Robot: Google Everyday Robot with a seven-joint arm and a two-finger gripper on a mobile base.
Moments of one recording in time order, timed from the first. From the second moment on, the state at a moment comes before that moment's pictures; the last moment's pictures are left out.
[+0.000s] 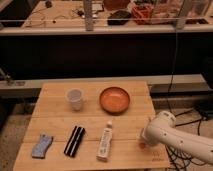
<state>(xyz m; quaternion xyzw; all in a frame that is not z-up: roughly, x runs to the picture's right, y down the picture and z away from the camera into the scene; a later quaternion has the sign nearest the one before) 0.218 0.287 0.783 -0.24 -0.15 -0.45 0.85</state>
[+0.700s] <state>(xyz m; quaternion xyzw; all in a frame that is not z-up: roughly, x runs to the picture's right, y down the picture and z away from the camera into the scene) 0.210 0.270 0.798 -0.24 -0.15 -0.46 0.85</state>
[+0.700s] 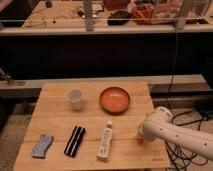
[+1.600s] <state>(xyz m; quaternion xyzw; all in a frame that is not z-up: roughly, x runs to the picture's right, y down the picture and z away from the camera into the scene) 0.181 0.244 0.816 -0.23 -0.16 -0.47 0.84</state>
